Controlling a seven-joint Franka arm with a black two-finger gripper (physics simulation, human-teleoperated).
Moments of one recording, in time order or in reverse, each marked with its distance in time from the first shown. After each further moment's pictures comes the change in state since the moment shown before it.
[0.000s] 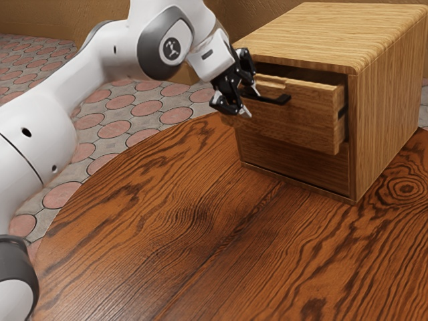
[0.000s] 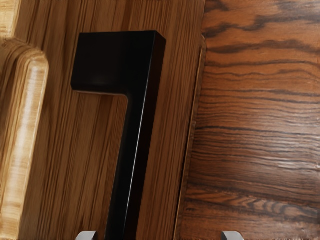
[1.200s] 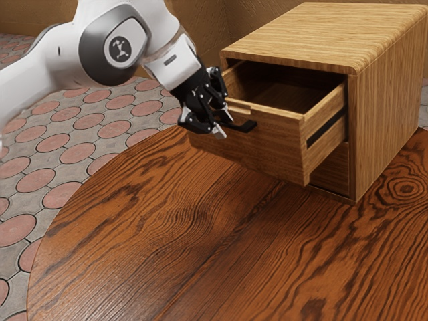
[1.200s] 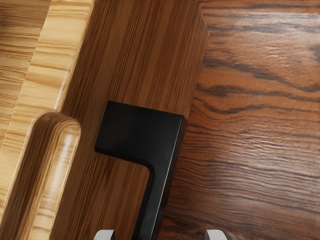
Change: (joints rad) arm -0.035 -0.342 0.024 -0.415 -0.058 -0.034 -0.100
